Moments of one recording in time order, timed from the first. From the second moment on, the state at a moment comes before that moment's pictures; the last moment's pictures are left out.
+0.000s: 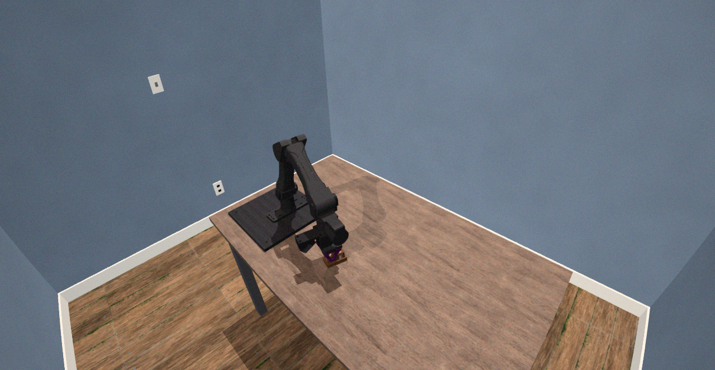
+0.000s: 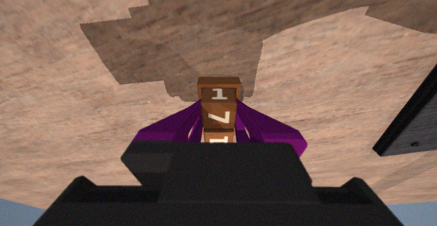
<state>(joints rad) -0.18 2.01 1.38 -0.95 -0.01 1.67</state>
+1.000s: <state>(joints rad) -0.18 2.00 1.45 -1.04 -0.01 1.67</state>
